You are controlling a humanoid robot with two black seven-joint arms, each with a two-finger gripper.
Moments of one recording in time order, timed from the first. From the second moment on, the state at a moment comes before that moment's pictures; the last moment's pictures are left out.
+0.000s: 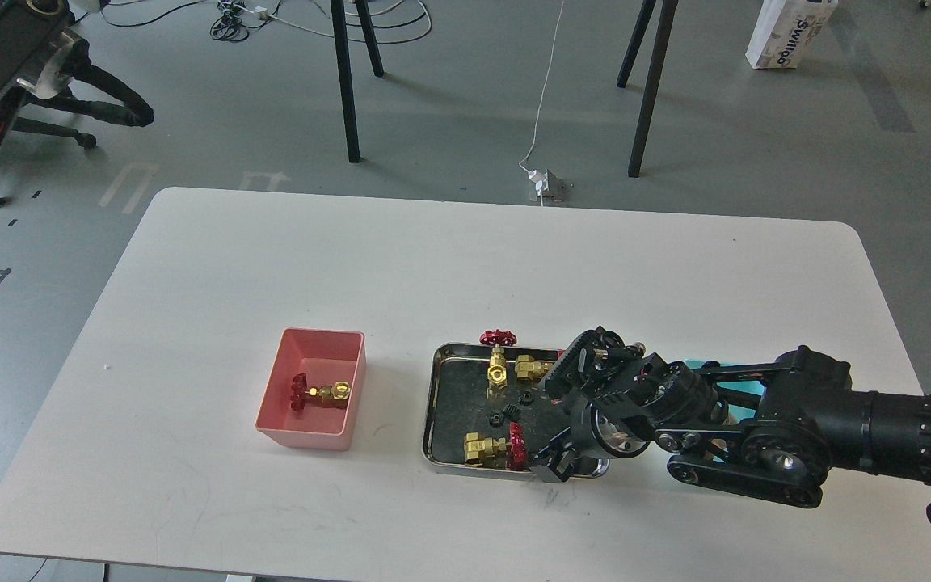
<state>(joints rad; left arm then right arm) -1.27 0.46 -0.60 -0.69 0.88 -0.20 -0.18 0.95 -0.27 -0.10 1.25 -1.77 0.49 -0.19</state>
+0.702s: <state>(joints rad) -1.27 0.47 -0.60 -0.69 0.88 -0.20 -0.17 0.95 -0.28 -0.10 1.28 -1.76 0.49 -0.22</state>
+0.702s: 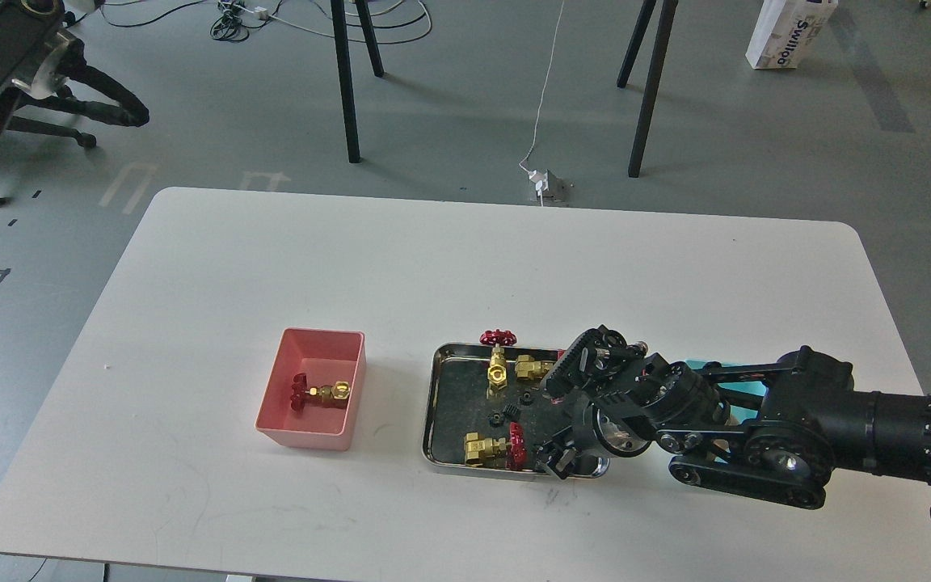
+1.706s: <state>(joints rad) -1.27 0.47 -0.60 -0.69 0.89 -0.20 -0.17 0.94 -0.30 -0.09 1.32 -1.75 0.49 -0.30</state>
